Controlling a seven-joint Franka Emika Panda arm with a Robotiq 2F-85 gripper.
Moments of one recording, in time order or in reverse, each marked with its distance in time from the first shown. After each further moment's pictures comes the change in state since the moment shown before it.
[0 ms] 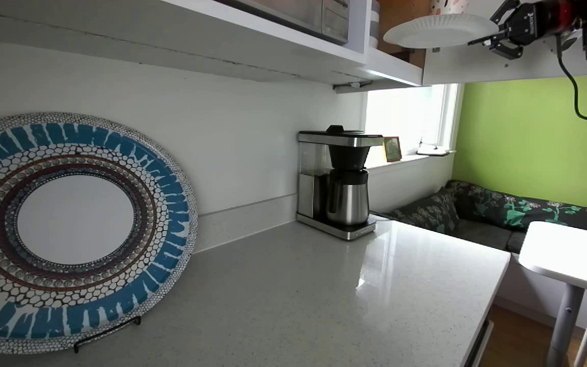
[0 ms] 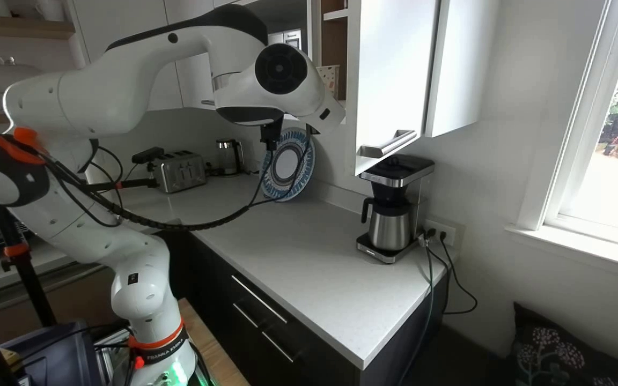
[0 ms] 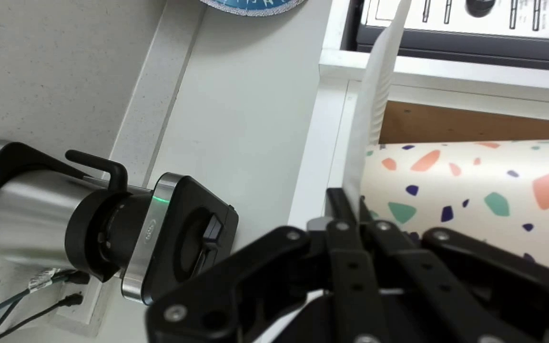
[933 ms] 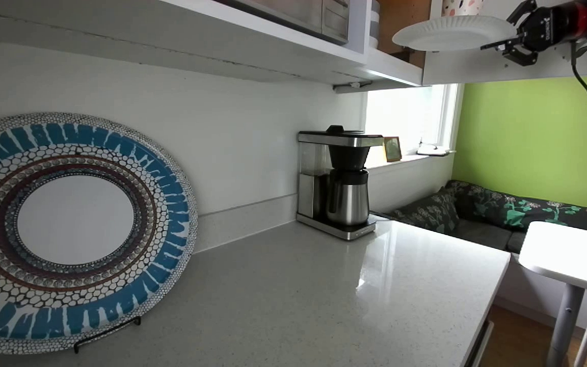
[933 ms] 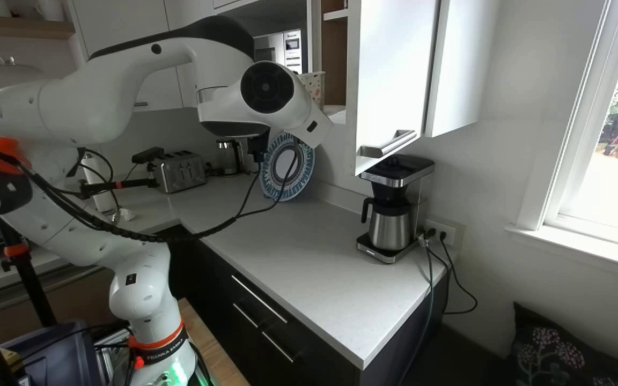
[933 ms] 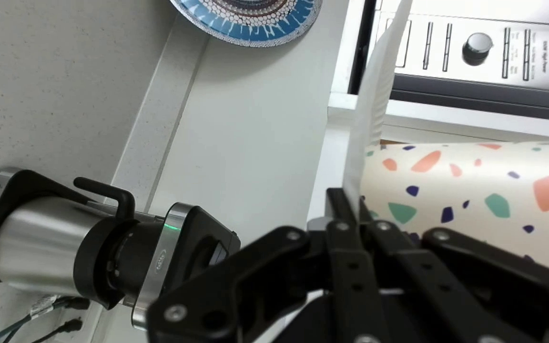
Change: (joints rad) arm -0.032 -0.077 -0.003 -0.099 0.000 -0.053 -0.051
